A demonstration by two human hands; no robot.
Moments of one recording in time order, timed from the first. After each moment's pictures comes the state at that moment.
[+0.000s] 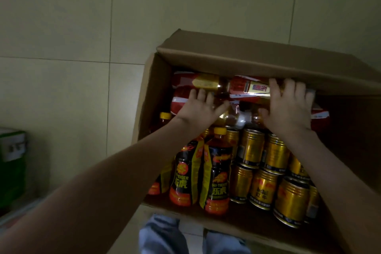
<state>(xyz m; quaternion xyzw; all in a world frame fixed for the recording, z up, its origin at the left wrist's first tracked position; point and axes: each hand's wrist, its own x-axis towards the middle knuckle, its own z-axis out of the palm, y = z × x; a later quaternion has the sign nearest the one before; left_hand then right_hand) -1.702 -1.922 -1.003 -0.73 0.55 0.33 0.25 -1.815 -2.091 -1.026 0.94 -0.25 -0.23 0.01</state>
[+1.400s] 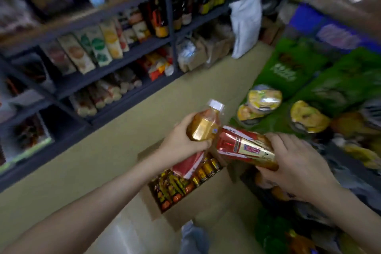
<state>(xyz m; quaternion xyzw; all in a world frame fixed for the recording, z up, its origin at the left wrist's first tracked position) -1.856 -1.878 -0.297 -0.66 0.50 0.47 -0.31 -2.126 -1.892 -0.264 0.87 -0.48 0.01 0.03</state>
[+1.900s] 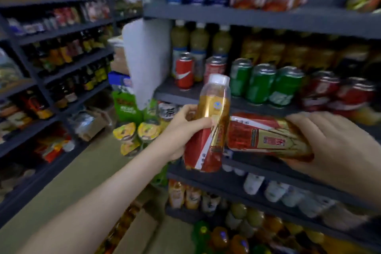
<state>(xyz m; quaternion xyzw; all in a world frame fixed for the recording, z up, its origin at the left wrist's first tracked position) -2.276 -1.769 -0.111 -0.37 0.53 0.66 -0.38 -2.515 -1.624 -0.069 0.72 -0.63 0.04 0.28</state>
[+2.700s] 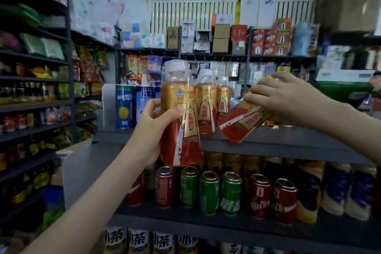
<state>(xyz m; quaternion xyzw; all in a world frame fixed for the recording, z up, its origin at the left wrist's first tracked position) -2.348 -1.826 0.098 -0.11 0.60 0.58 -0.55 -2.619 -1.705 0.178 0.66 -0.48 -0.10 0.56</state>
